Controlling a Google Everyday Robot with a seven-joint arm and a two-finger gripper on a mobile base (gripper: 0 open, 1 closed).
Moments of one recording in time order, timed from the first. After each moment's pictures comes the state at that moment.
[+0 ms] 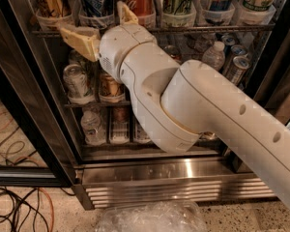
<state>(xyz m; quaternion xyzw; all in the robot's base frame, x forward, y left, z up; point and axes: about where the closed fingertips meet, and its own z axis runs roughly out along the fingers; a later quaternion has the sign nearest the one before) 0.548 0.082 1.058 -0.23 0.60 0.19 0.74</state>
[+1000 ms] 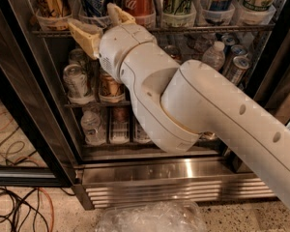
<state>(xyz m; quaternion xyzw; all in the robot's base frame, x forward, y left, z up) 0.548 0.082 1.058 -0.23 0.60 0.19 0.74</state>
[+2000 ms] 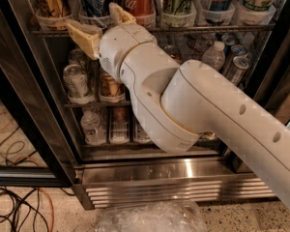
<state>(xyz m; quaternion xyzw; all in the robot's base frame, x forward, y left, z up) 0.548 0.082 1.058 -0.23 0.60 0.19 0.74</state>
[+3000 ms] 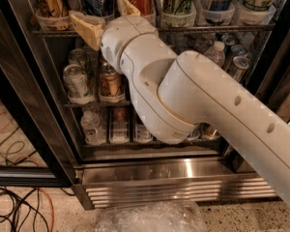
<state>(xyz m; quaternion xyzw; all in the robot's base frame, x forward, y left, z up) 0.568 0.072 1.066 -0.20 0.61 0.18 0.74</state>
